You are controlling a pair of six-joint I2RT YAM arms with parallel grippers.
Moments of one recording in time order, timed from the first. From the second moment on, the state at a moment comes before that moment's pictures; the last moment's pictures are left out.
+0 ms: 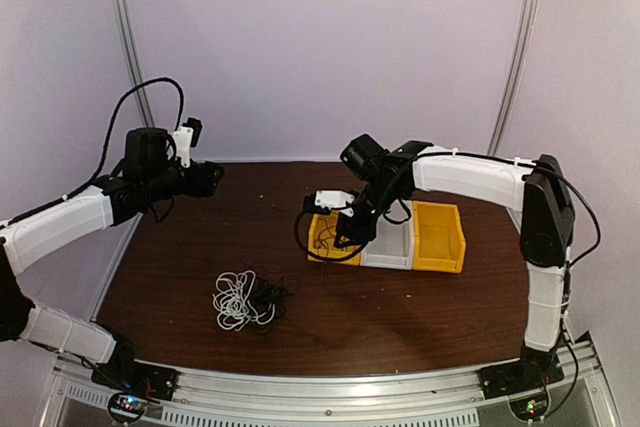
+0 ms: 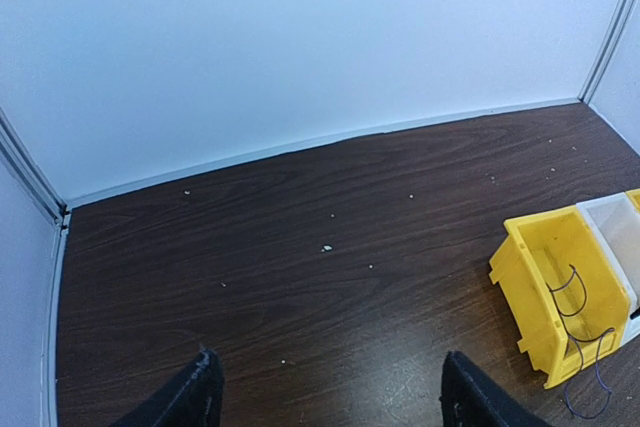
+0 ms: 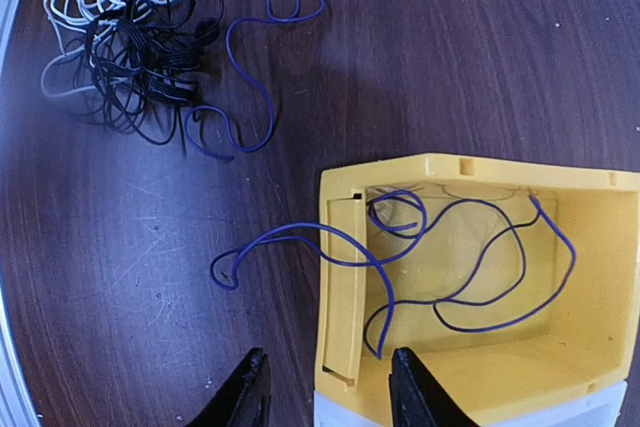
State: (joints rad) left arm -0.38 1.26 0.94 -0.08 -0.02 -0.04; right arm 0.75 1.99 1.71 -0.82 -0.29 -0.63
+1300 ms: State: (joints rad) left arm -0.38 1.26 0.94 -0.08 -0.03 -0.03; right arm 0.77 2.15 1.86 -0.84 -0.19 -0.57
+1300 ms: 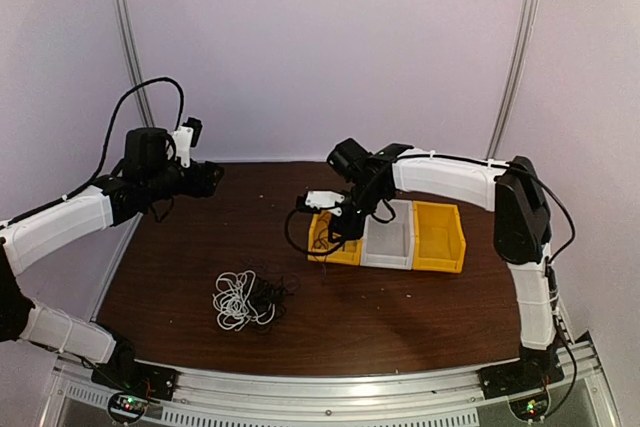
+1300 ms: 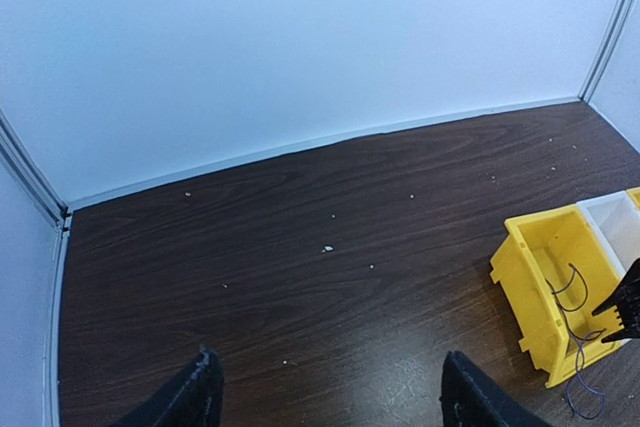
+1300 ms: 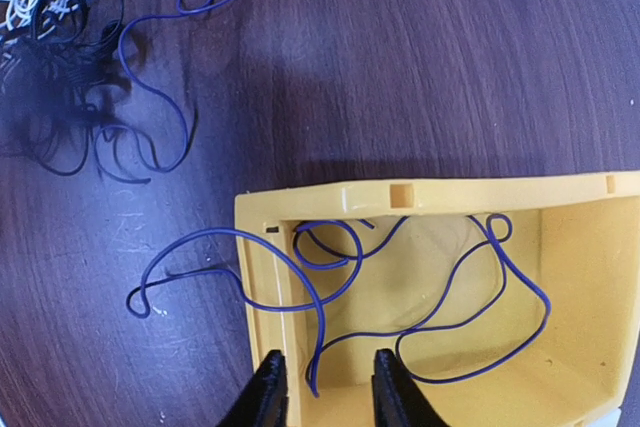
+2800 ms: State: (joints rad) left arm -0.38 1.26 0.94 -0.08 -0.03 -0.03; right arm 0.68 2.33 2.02 -0.75 -0.04 -0.48
